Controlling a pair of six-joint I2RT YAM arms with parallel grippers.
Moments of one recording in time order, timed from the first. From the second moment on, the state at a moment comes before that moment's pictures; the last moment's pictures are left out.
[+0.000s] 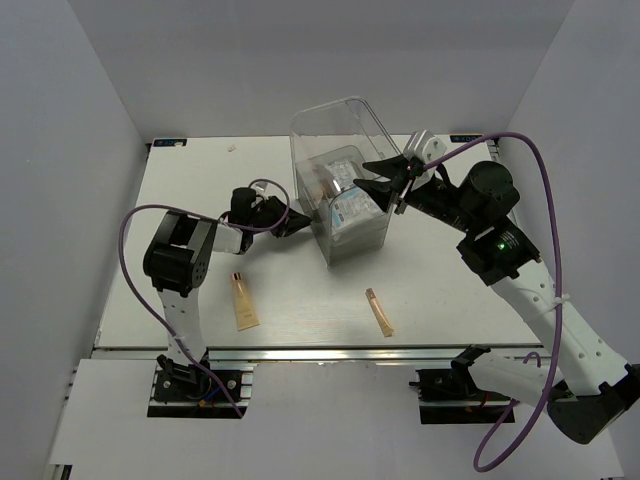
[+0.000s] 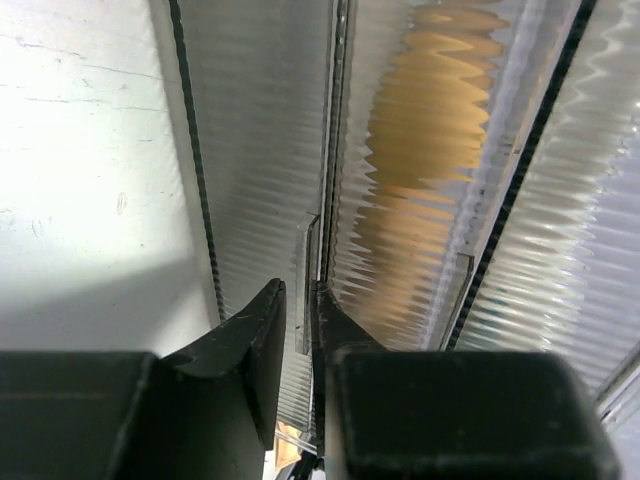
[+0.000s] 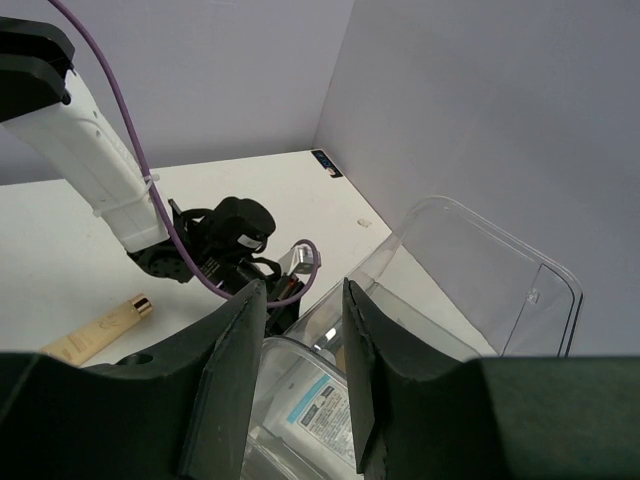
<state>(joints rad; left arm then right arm) -0.27 2.03 0.97 0.59 0.64 -1.18 0.60 1.05 1.23 -0.03 -0.49 -0.21</state>
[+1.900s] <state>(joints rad) -0.12 1.94 0.65 0.97 0.64 -1.26 0.60 1.05 1.20 -0.11 -0.60 -0.28</state>
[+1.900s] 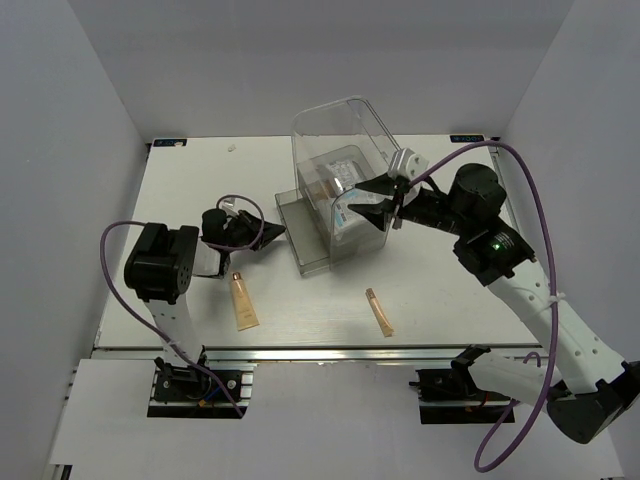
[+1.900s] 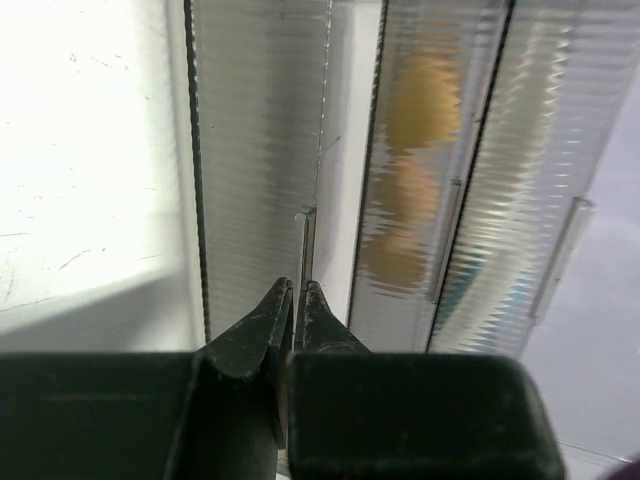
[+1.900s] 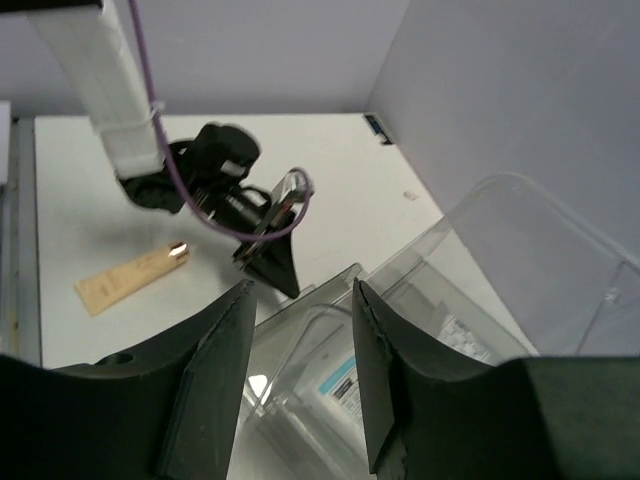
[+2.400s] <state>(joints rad) -0.12 1.70 0.76 0.41 0.53 -0.98 0.62 1.13 1.22 -0.82 -0.80 -0.91</state>
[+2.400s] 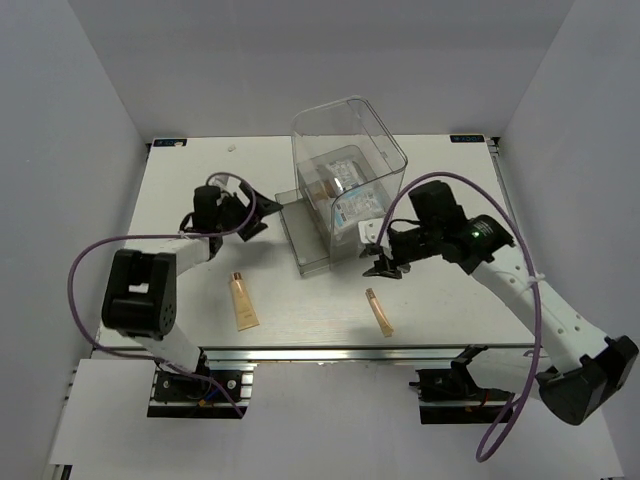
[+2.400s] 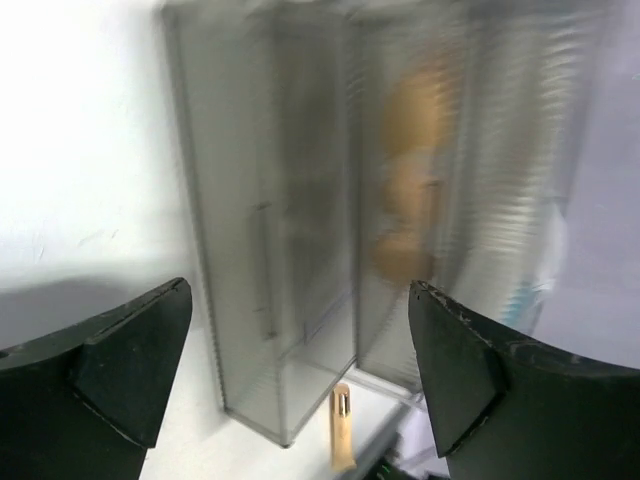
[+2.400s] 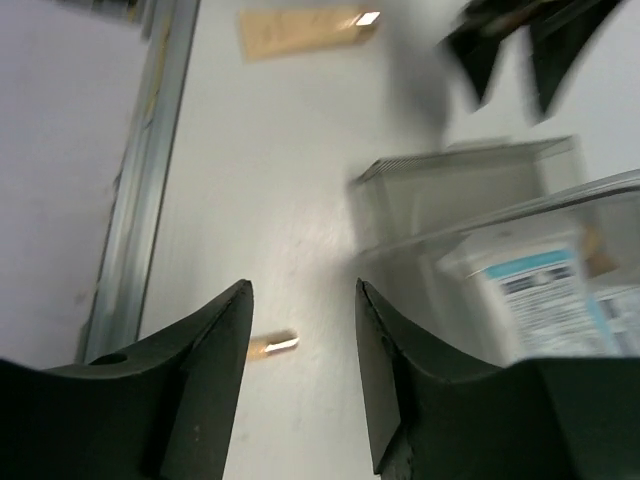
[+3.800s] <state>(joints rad) -0.12 0.77 0.91 -0.56 -0.12 -0.64 0.77 1.58 0.87 -0.55 -0.02 0.03</state>
